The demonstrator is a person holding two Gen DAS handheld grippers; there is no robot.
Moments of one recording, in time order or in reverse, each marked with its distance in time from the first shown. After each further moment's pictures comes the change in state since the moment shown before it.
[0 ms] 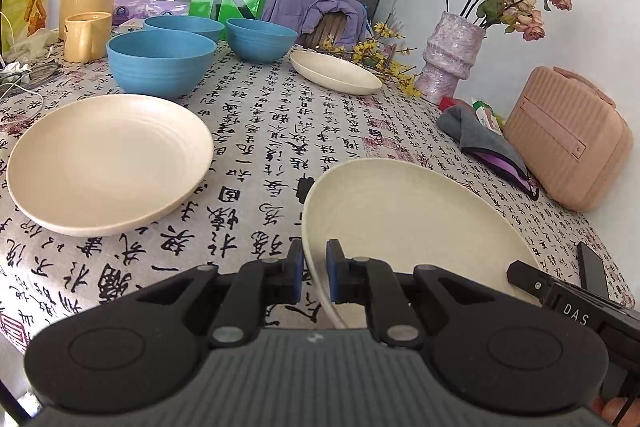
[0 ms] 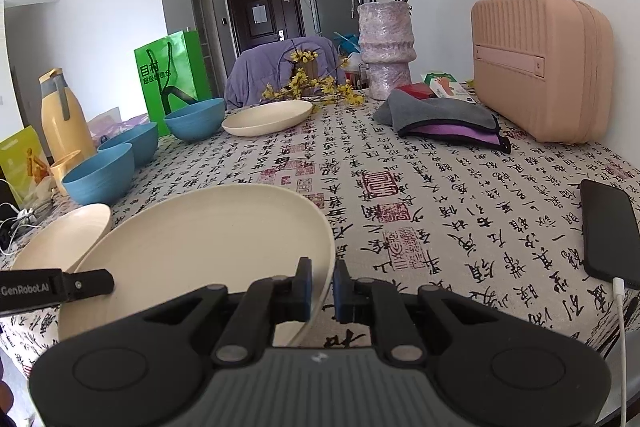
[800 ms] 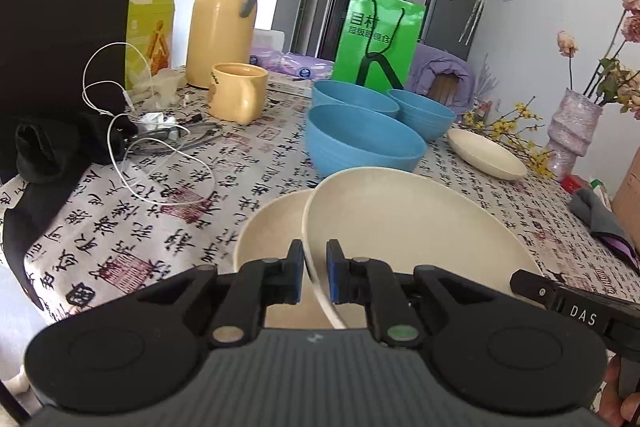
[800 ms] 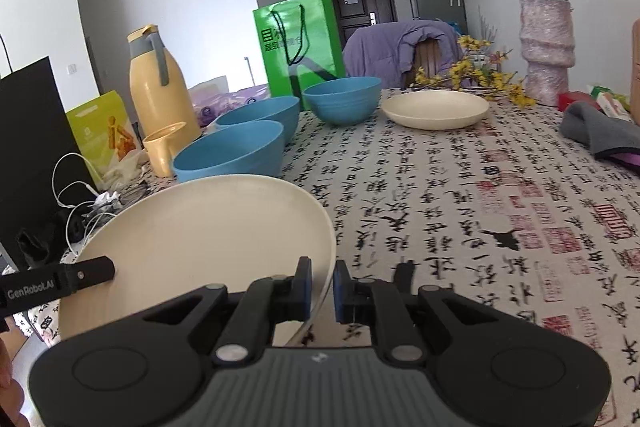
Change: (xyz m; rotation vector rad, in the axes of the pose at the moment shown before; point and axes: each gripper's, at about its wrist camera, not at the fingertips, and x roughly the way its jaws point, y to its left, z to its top) left arm -0.020 0.168 0.062 -0.075 -0.145 0.250; right arm 0.084 0.185 0.026 -0.109 0.063 0.251
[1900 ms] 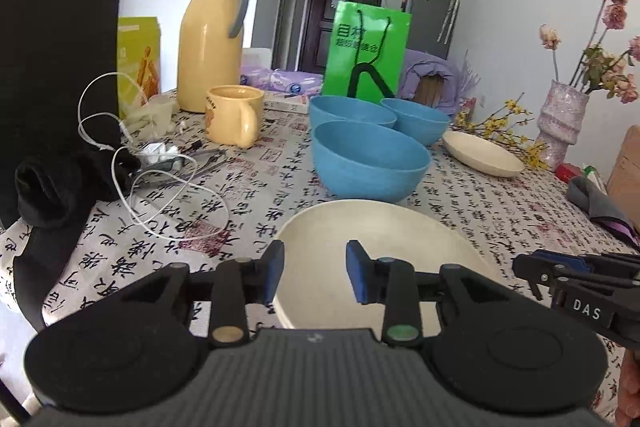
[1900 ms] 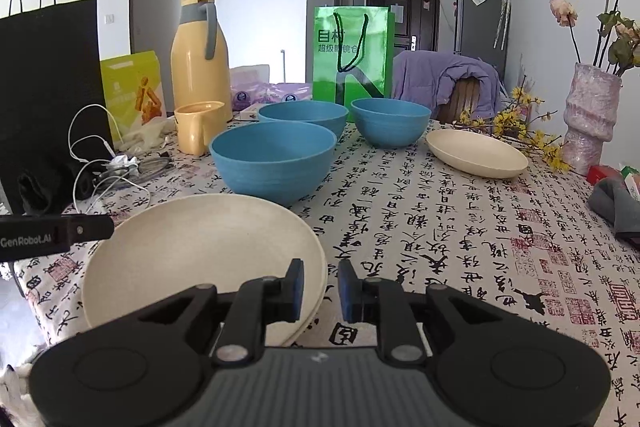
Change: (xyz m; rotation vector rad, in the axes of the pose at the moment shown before) left arm -0.013 0.011 0.007 0.105 -0.045 -0.058; right arm 0.003 0.042 0.007 -0.224 -0.026 -0.010
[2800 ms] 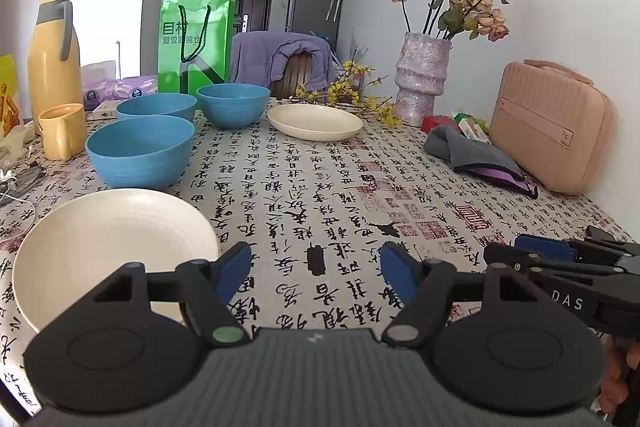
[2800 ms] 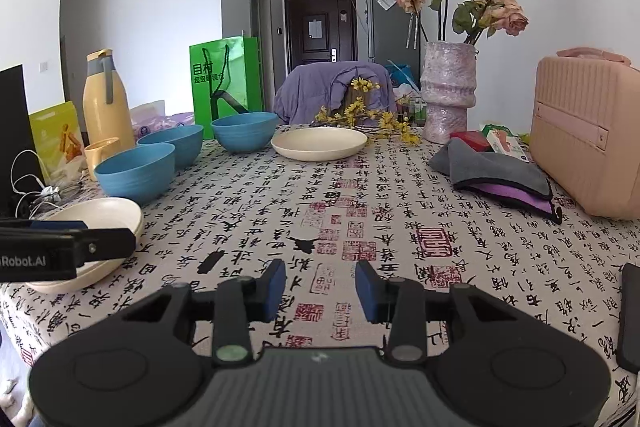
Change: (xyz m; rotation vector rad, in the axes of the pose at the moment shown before) left arm -0.005 -0.186 -0.028 0.162 0.042 -0.233; right arm -0.105 -0.168 -0.065 0.151 -0.065 -0.172
